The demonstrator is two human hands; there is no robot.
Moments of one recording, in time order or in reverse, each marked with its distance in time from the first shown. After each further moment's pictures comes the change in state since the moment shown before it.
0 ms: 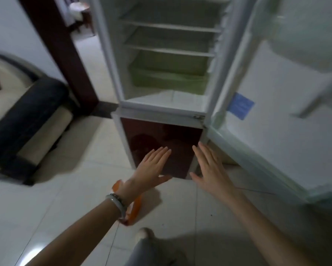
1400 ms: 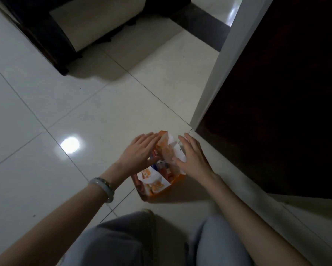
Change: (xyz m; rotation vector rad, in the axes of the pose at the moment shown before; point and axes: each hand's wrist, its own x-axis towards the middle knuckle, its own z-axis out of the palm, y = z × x) left_hand -0.163 -0.320 0.472 -0.045 -0.180 -0.642; right_hand 0.182 -0.049 0.658 0.418 -0.546 -0.219
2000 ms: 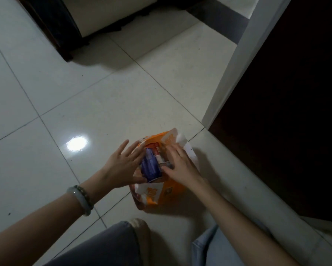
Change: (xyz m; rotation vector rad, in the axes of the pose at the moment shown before) left_hand -0.023 -0.037 0.109 0.340 -0.284 -0.069; right_hand 0.043 0.063 0.122 0.050 -0.201 -0.087
